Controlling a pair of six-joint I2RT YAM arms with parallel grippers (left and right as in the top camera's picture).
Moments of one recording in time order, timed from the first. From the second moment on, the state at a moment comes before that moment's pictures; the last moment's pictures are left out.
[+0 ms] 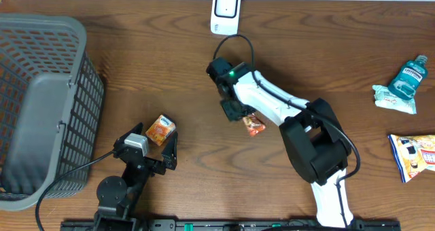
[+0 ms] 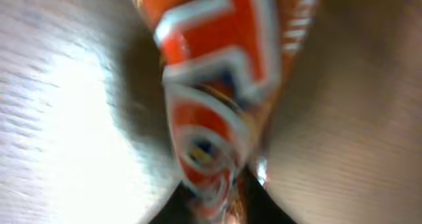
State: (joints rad) left arm -0.14 0.03 0.02 -0.10 0.21 -0.17; right arm 0.63 2.20 1.60 -1.01 0.16 0.20
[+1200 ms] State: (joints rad) left arm -0.14 0.03 0.02 -0.10 0.21 -0.17; right arm 0.33 2.35 1.56 -1.52 -1.50 -1.31
